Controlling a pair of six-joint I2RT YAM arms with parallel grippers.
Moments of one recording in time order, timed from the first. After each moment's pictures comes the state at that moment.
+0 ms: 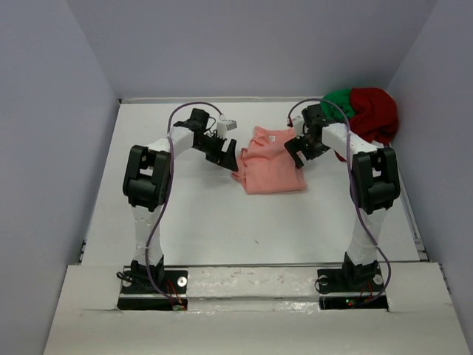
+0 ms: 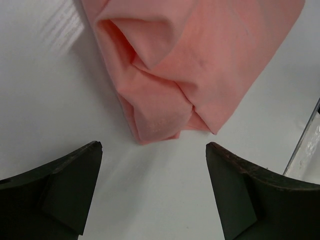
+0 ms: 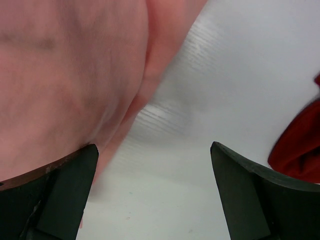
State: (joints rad) left arm -0.30 2.07 1.52 -0.59 0.77 0.19; right arm 0.23 2.01 1.55 -0.73 0.00 -0.33
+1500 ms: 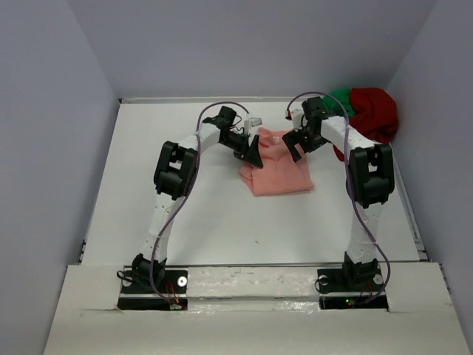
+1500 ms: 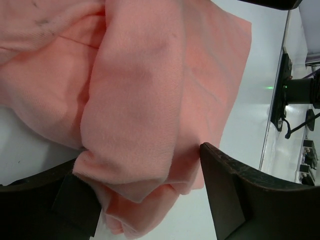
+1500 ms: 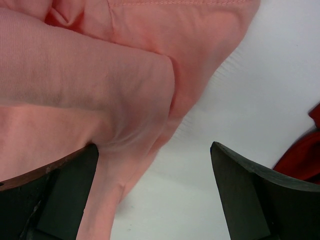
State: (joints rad) left arm -0.43 2.48 2.02 -0.66 1.02 0.10; right arm 0.21 2.10 1.72 -0.79 -0.09 -0.34
